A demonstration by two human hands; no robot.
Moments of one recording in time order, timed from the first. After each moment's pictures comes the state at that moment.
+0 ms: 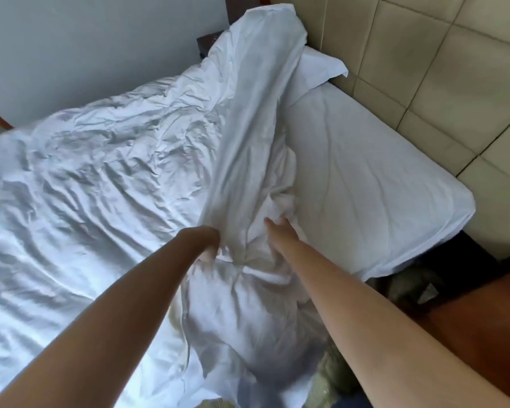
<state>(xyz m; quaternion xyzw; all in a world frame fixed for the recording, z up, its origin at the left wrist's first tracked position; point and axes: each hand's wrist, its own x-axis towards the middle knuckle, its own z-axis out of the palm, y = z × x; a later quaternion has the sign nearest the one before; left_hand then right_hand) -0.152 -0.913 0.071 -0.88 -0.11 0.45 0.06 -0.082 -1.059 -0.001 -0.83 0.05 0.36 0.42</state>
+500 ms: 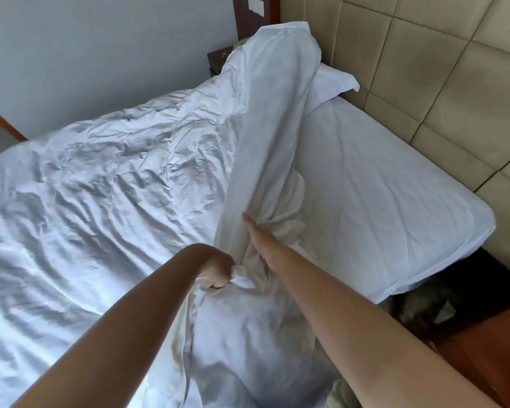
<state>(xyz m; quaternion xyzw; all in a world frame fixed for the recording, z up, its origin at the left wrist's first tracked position) -0.159 -0.902 0.073 -0.86 -0.04 0.51 0.05 -0.087 -0.978 0.005 -0.73 0.06 0.40 0.55</state>
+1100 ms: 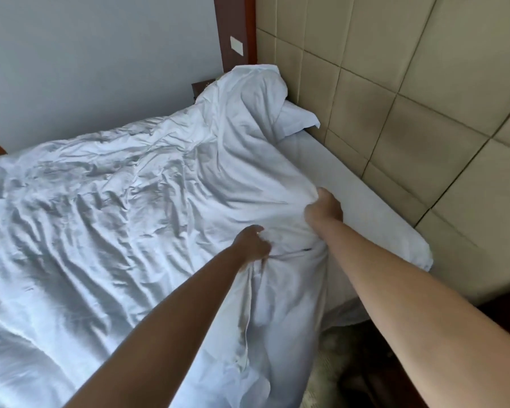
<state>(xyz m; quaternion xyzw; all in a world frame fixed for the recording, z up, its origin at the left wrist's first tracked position) -0.022 -1.088 0.077 -0.85 -0.24 0.12 -0.45 0.083 -1.218 0.091 -0.92 0.00 0.09 0.39</state>
